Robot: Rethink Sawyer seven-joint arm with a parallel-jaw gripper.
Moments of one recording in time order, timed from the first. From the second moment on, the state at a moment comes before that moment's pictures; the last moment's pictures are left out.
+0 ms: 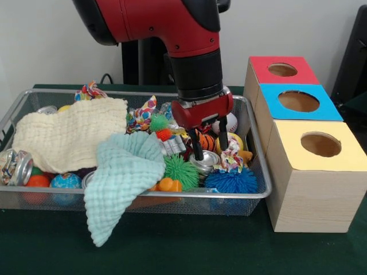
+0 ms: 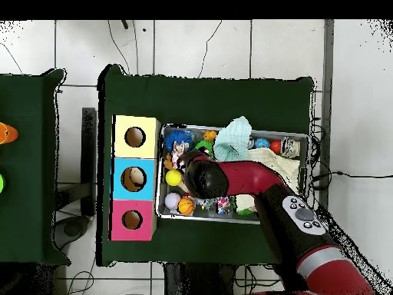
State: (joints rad) arm -0.58 -0.53 0.44 1.74 -0.41 0.26 1.26
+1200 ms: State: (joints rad) arm -0.55 -0.61 0.46 1.74 -0.33 0.25 1.26
